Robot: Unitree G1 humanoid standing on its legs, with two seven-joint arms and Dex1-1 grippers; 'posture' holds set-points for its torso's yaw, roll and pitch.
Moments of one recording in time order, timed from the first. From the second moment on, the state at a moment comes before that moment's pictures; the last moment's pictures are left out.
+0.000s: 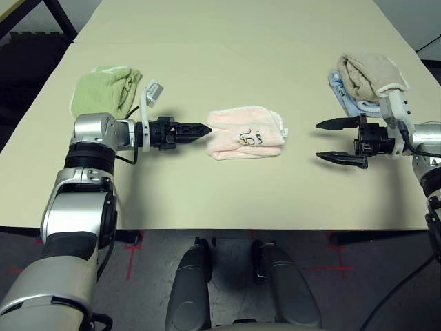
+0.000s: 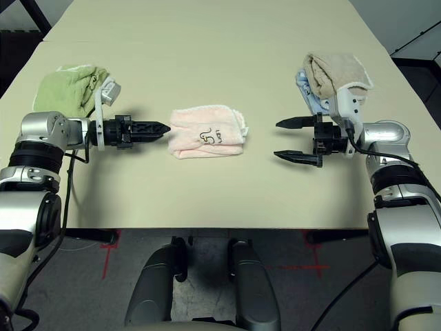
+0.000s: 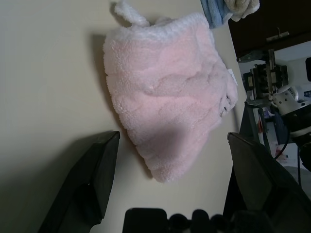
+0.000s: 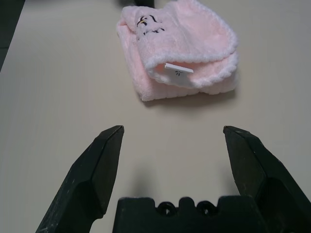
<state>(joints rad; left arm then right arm) -1.07 0.54 0.00 0.83 -0.39 1.16 -1.20 -0.91 -0.73 0.14 1.12 0.42 -0.46 1.61</state>
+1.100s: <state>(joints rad) -1.13 0.40 0.08 0.88 -0.46 1.23 -1.10 -0.92 -0.71 0.14 1.14 0.40 -0.48 1.61</state>
